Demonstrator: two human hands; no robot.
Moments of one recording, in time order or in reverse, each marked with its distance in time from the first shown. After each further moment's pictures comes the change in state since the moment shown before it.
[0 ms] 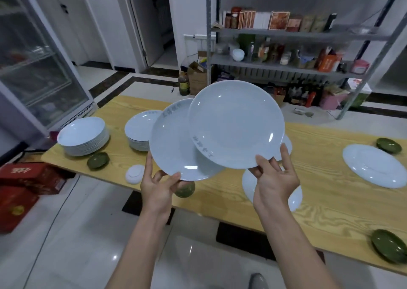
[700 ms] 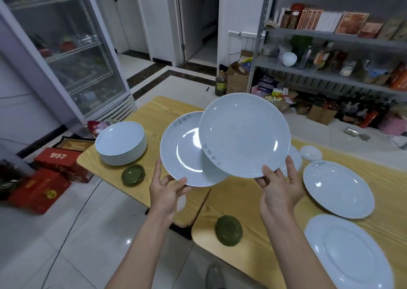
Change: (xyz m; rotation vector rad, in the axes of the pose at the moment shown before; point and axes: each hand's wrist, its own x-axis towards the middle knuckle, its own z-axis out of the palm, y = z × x) left_hand 0.182 0.039 -0.086 0.016 0.211 -0.066; right_hand 0.062 0.139 0.162 -0.027 -0.057 0.175
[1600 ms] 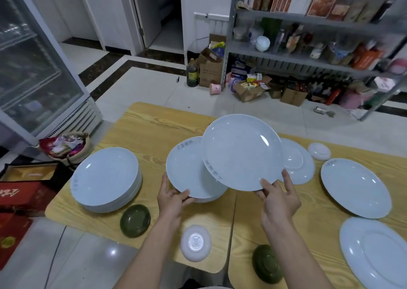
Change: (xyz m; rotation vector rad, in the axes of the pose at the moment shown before) left_hand 0.193 -0.001 -0.030 0.133 -0.073 -0.322; right_hand 0.051 0.117 0.085 -0.074 0.295 -0.053
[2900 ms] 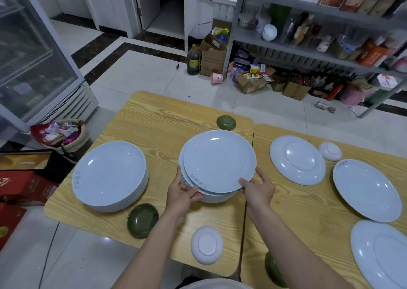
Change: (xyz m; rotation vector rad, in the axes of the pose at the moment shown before) left_hand 0.040 0.007 -0.020 0.199 -0.203 -0.002; right_hand 0.027 0.083 0.042 -0.447 -0.043 0.131
